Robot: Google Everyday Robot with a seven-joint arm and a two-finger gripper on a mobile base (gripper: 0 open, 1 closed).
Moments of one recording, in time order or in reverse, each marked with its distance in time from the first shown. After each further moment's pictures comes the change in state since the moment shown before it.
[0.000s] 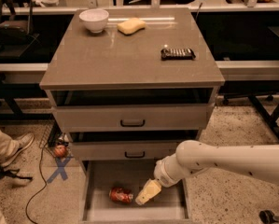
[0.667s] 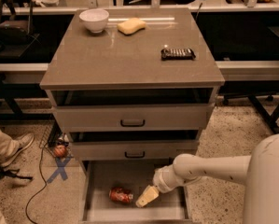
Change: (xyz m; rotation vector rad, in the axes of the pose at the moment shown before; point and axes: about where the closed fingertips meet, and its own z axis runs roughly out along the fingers) arm 0.040 -0.050 0.100 -0.011 -0.051 0.032
